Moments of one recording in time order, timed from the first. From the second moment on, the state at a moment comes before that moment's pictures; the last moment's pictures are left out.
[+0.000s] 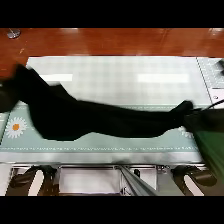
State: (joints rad) left arm 0.26 -0.51 0.96 0.91 -1.31 -1.32; right arm 0.09 -0.61 0.94 -1.12 1.49 1.57
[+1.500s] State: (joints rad) left arm 0.51 -1.03 0.40 0.69 -1.14 -1.16; right arm -0.57 -1.12 0.70 -1.00 1.21 1.26
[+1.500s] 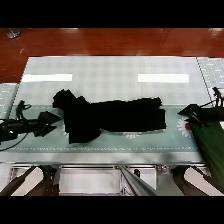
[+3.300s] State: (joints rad) left arm 0.33 -0.95 1.47 0.31 -1.06 -1.07; right arm -0.06 -1.23 1.83 -0.88 1.29 1.36
